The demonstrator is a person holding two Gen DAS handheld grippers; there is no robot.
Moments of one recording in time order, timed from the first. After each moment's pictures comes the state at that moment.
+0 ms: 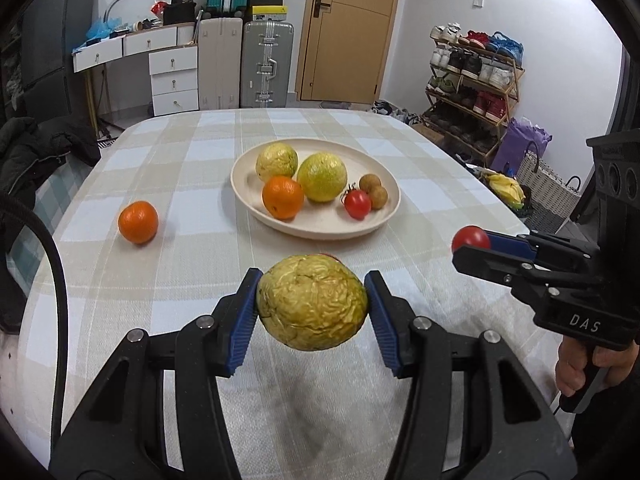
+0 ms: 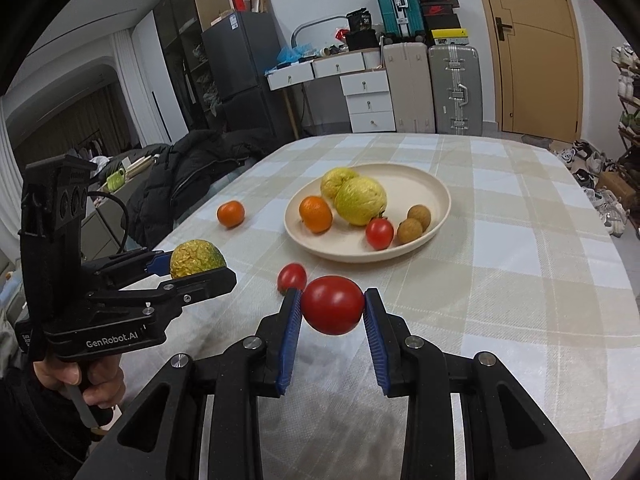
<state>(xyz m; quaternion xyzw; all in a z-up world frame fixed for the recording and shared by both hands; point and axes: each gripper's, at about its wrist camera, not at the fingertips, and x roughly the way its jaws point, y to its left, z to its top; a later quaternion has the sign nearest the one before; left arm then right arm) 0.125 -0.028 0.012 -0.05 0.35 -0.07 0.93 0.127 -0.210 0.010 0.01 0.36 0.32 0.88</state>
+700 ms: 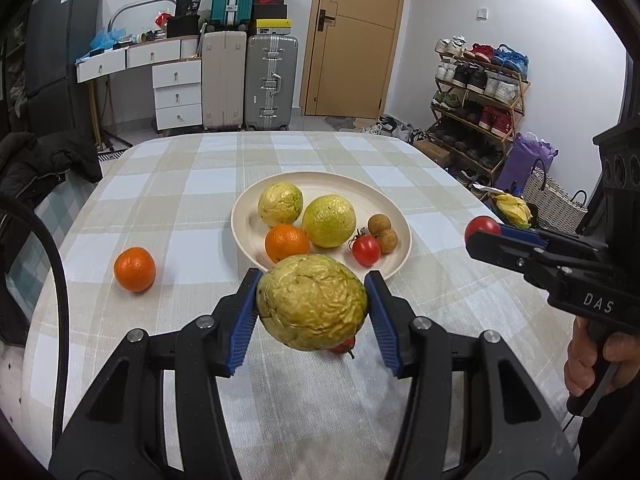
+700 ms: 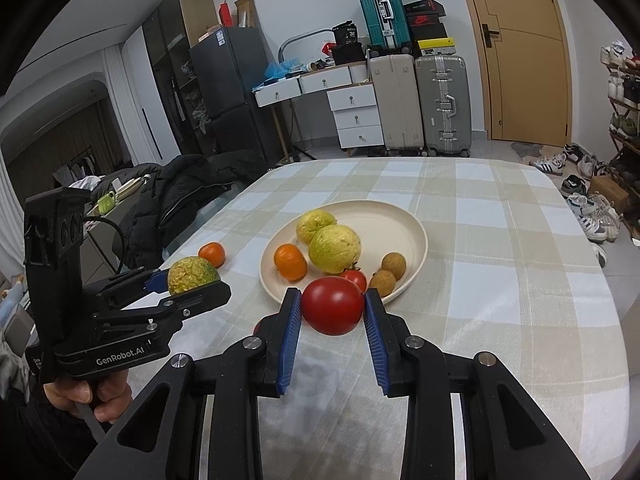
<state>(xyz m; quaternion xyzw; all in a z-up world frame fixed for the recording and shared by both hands) 0.162 -0.030 0.028 -0.04 0.32 -0.06 0.94 0.168 -0.220 0.034 0.03 0.34 0.30 0.89</state>
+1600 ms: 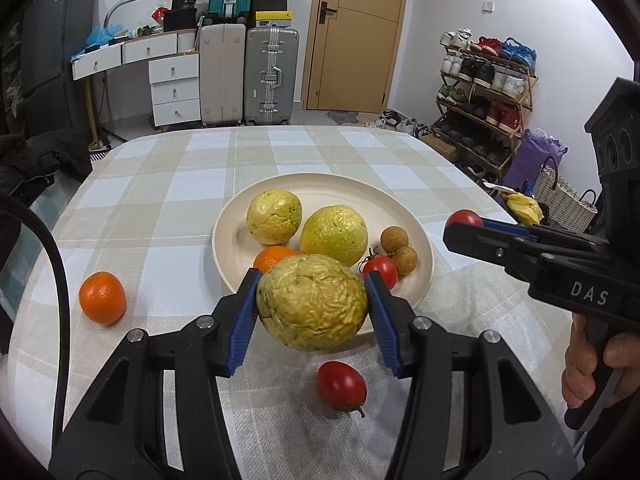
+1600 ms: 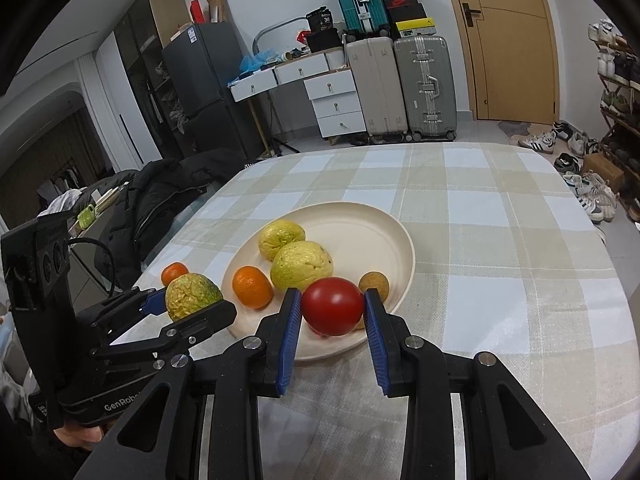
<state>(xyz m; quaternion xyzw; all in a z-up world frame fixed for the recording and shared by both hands) 0.225 -0.039 0.004 -0.04 0.34 -0.06 0.94 0.227 -0.208 0.016 0.05 0.38 0.27 0.89</state>
